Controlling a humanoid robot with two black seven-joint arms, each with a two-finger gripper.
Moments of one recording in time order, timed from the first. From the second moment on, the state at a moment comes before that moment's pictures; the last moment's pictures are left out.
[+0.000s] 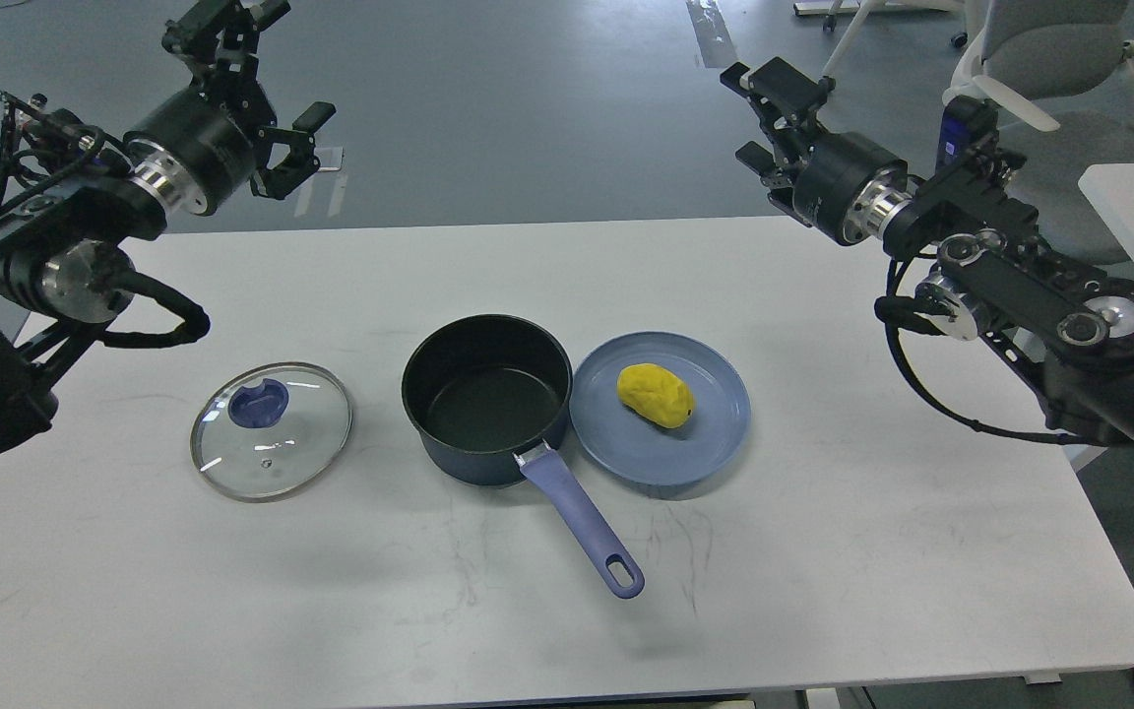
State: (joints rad) left arm -0.95 0.53 -0.54 -0.95 0.06 -0.23 -0.20; right arm 0.98 -0.46 0.40 0.99 -0.97 0.07 0.25
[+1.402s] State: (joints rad) left arm -0.89 0.54 -0.52 -0.96 0.02 -0.23 -0.19; right arm 0.96 -0.35 -0.10 0.85 -1.56 -0.01 0.39
